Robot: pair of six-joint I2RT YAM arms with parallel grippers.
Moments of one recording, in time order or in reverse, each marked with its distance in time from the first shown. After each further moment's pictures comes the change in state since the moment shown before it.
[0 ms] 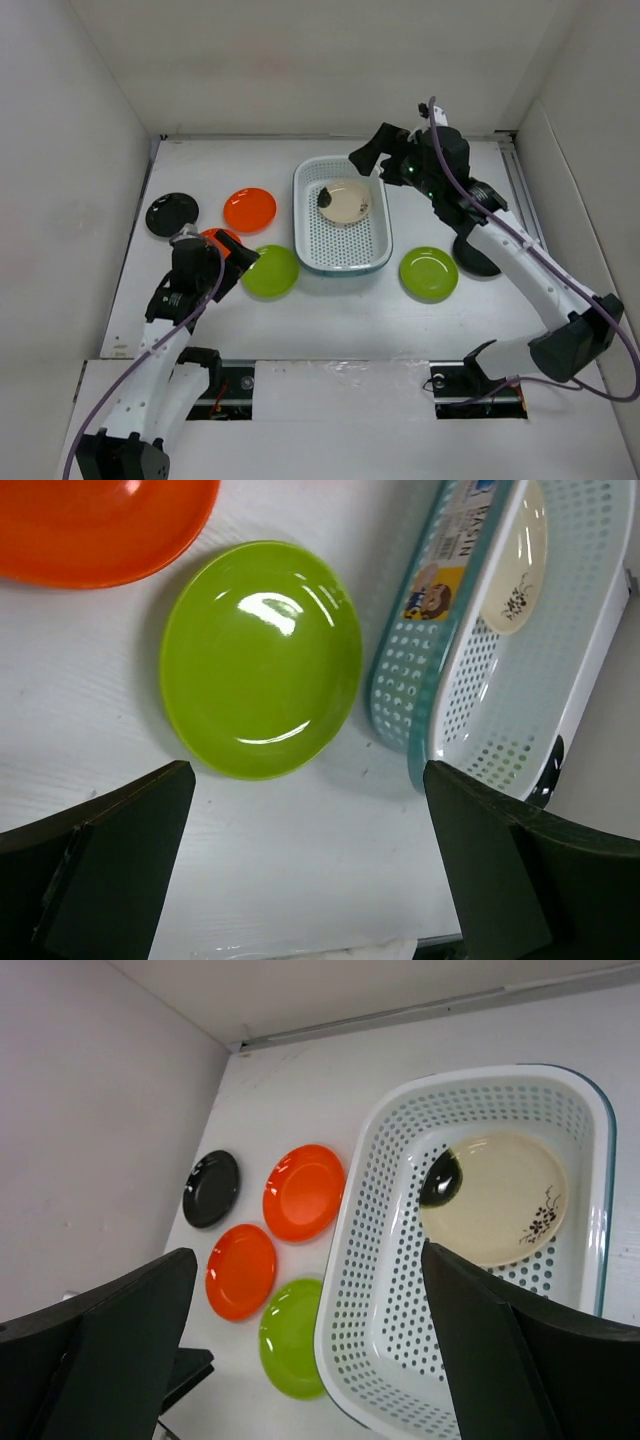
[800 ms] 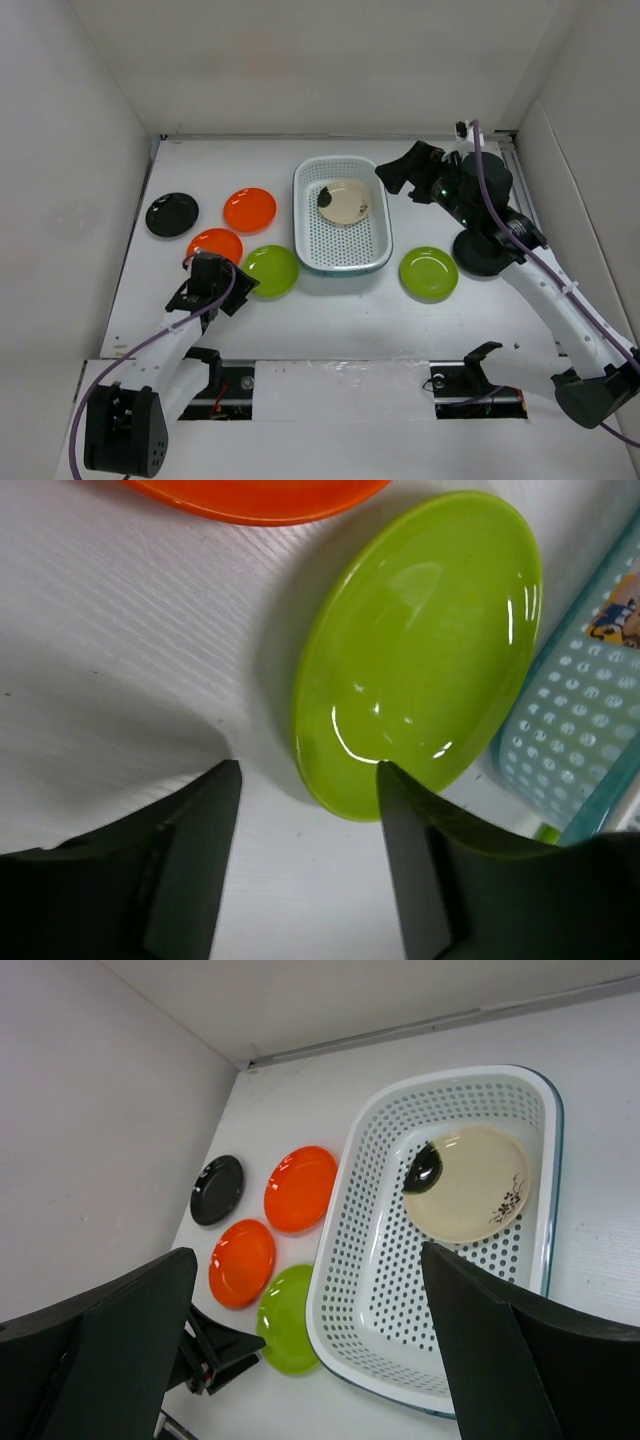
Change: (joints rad) left arm -0.014 0.144 -0.251 0.192 -0.033 -0.103; right arm -0.034 -0.279 -0.189 -0.012 -0.016 -0.011
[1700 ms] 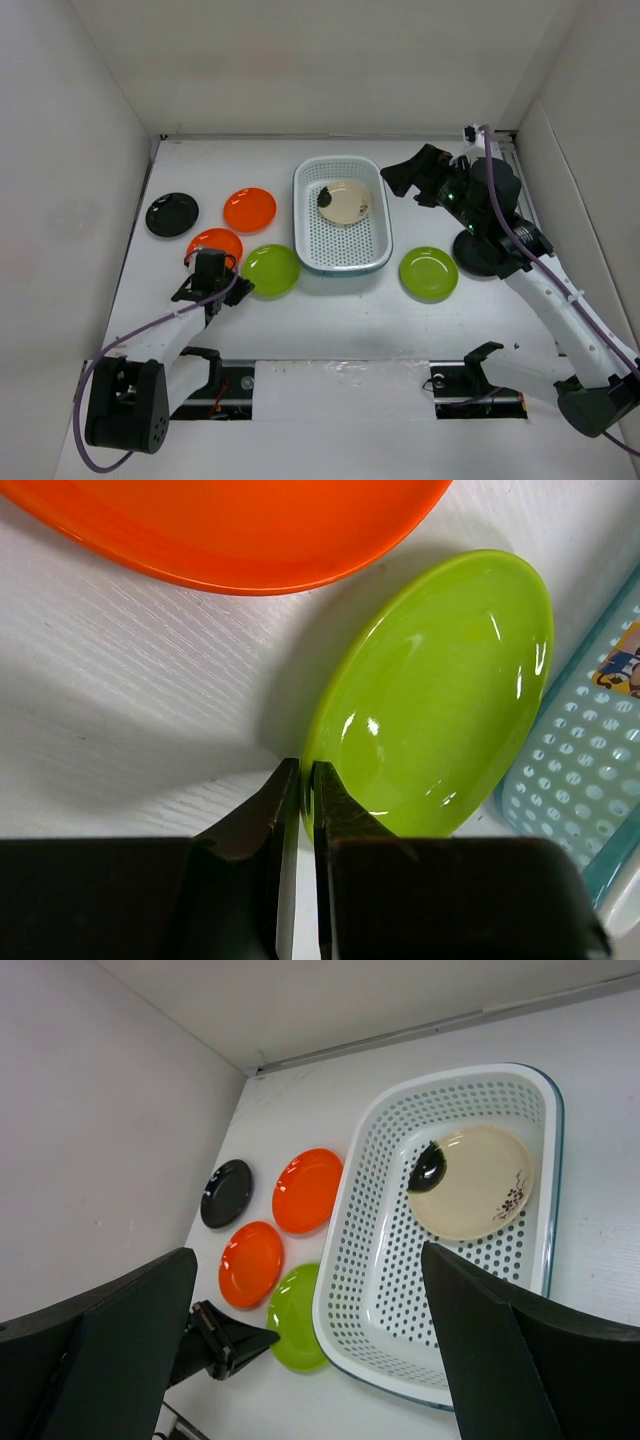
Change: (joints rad) left arm 0.000 0.148 -0.003 0.138 -0.041 -0.008; right arm -0.024 -0.054 -0.043 0.013 -0.023 0.027
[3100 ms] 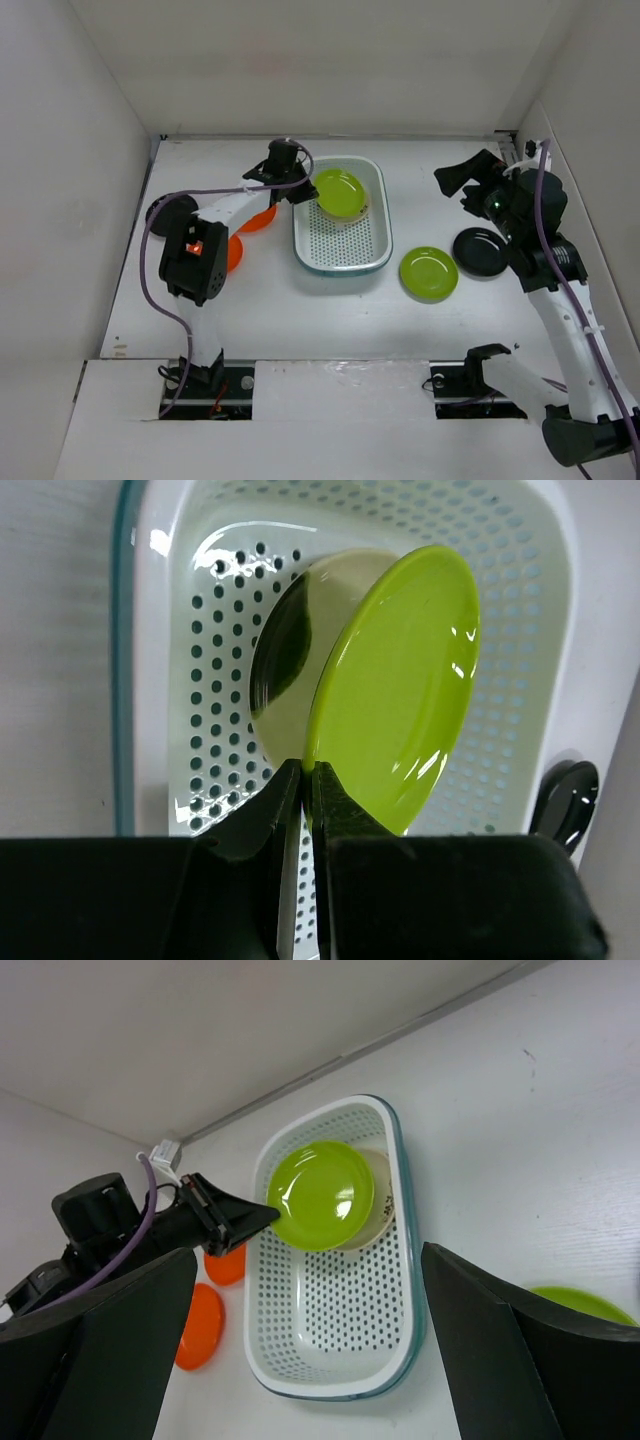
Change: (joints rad) left arm -0.262 0.925 1.159 -0.073 0.080 0.243; right arm -0.297 -0.152 -0.061 -0.143 -0.016 0.034
